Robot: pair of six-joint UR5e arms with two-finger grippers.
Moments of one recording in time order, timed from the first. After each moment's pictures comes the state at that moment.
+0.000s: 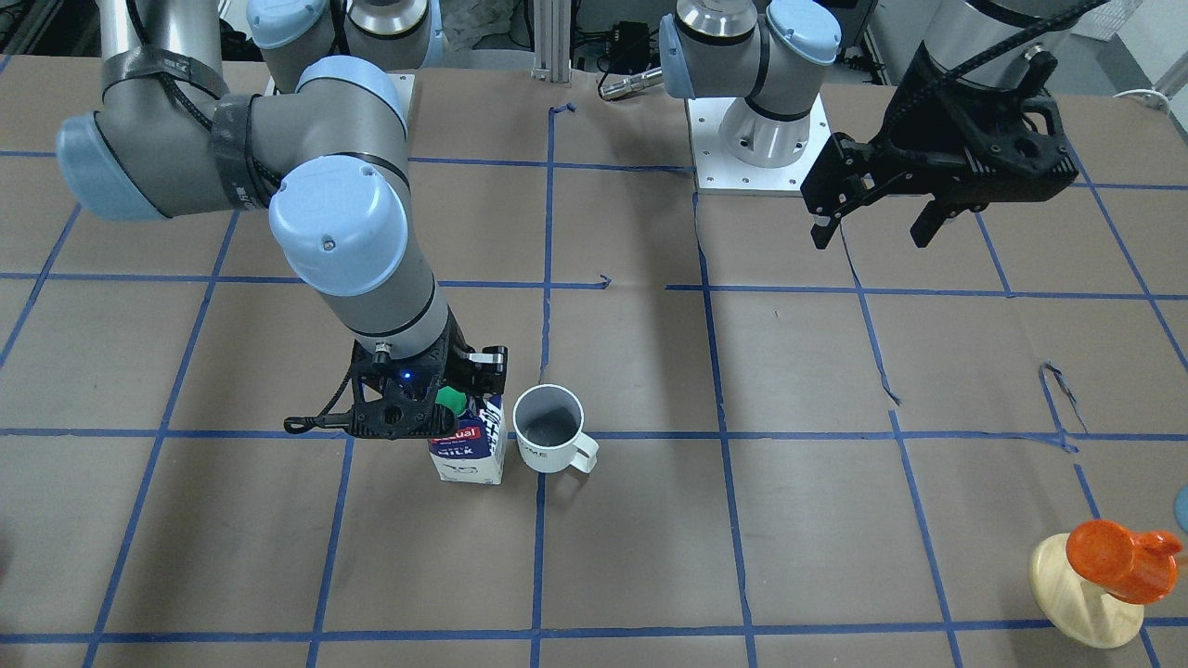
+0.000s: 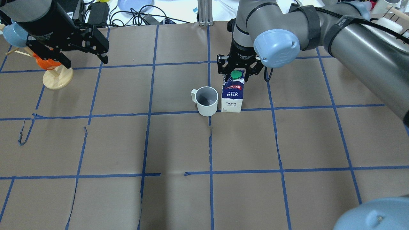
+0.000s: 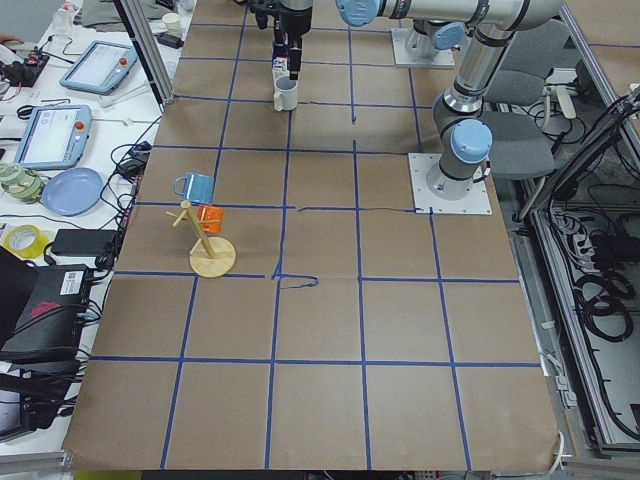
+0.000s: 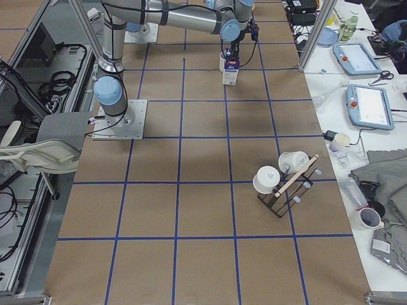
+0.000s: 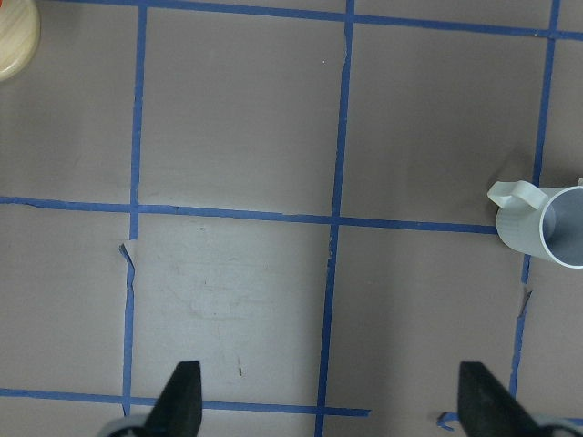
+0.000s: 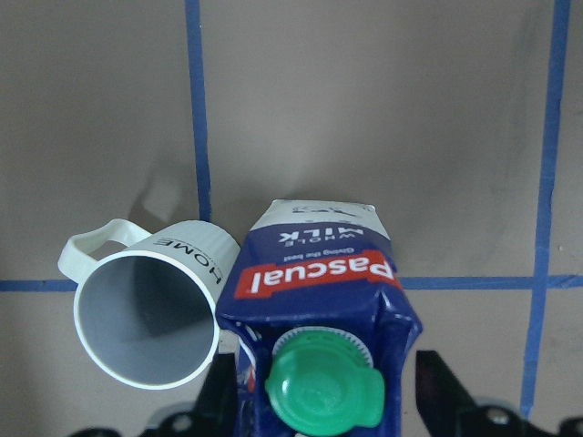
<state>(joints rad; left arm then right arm) -1.48 -1.56 -1.50 -1.58 1.55 0.02 1.77 -1.20 1.49 -1.84 -1.48 0.22</state>
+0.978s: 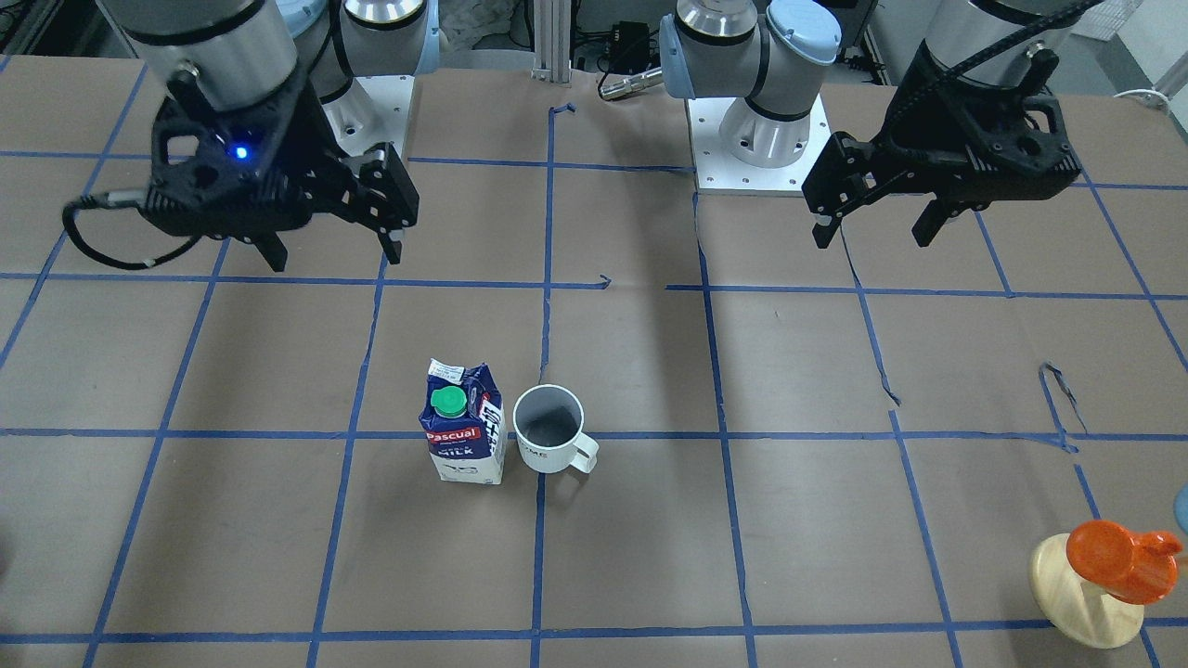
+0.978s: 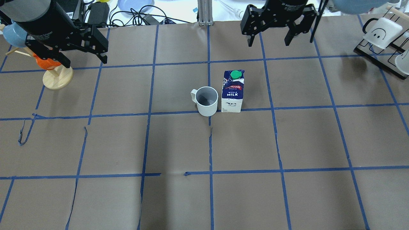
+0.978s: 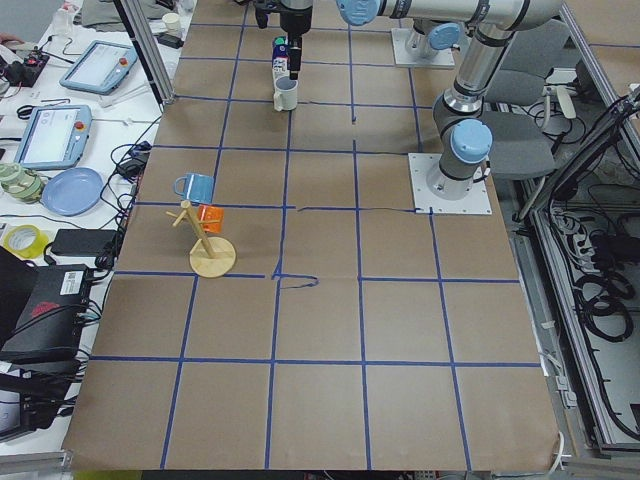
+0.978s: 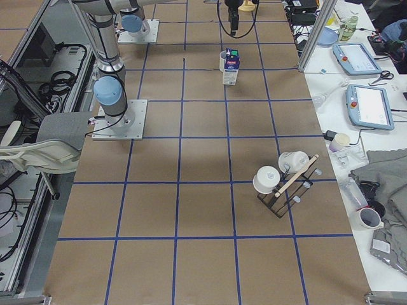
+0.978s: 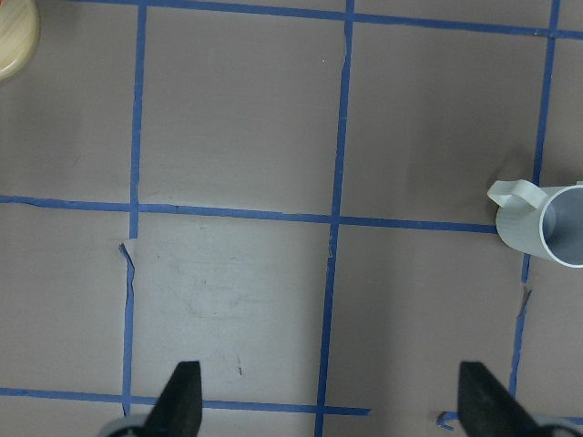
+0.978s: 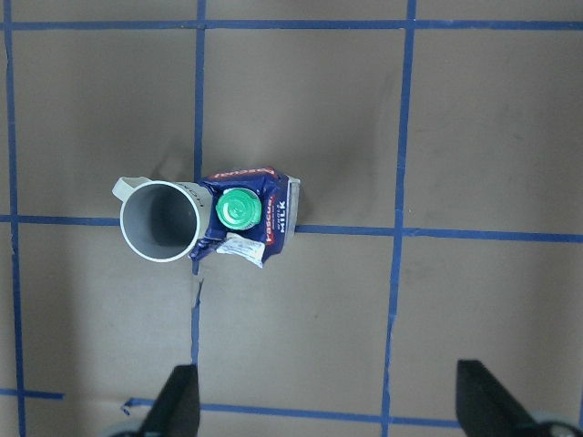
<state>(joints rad) -1.48 -1.56 -1.50 -1.57 1.55 0.02 1.66 -1.46 1.33 -1.51 -1.50 0.06</state>
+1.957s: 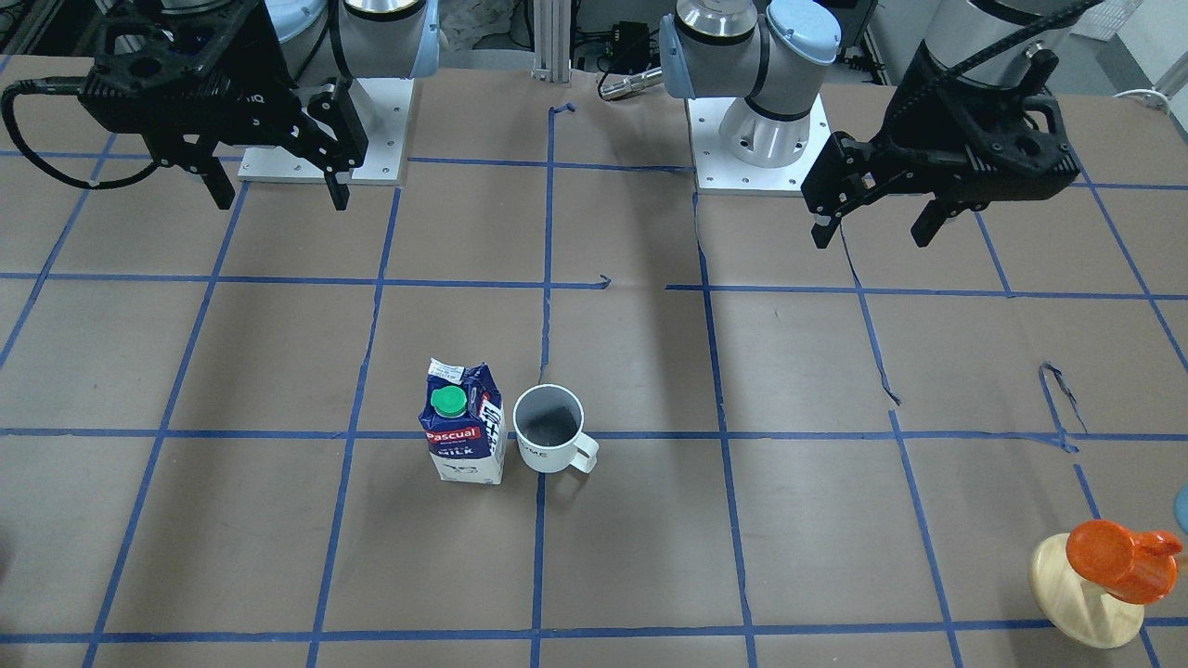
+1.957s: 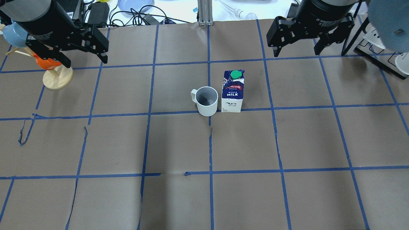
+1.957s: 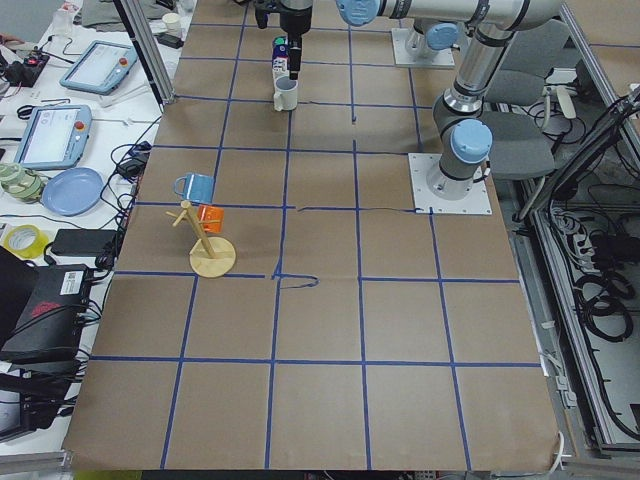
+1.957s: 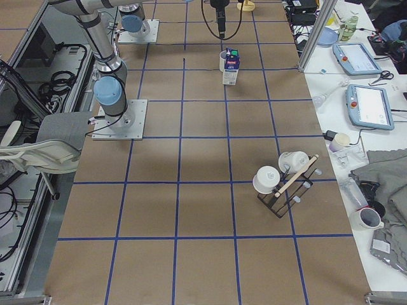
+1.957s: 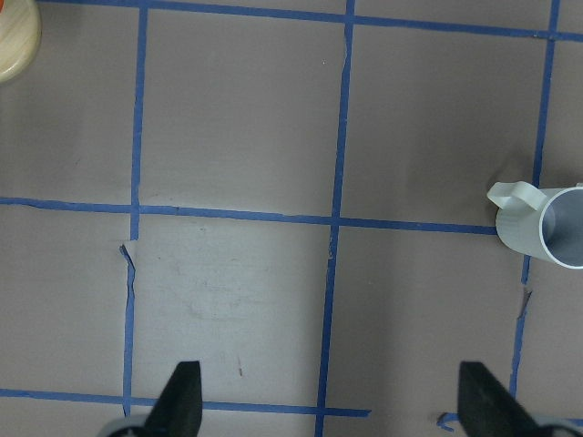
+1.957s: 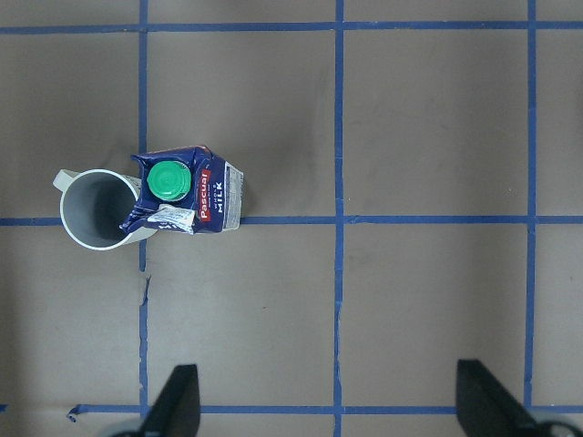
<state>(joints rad) -1.48 -1.56 -1.50 -1.57 1.55 0.01 1.63 -1.60 1.48 -1.59 -1.56 0.05</state>
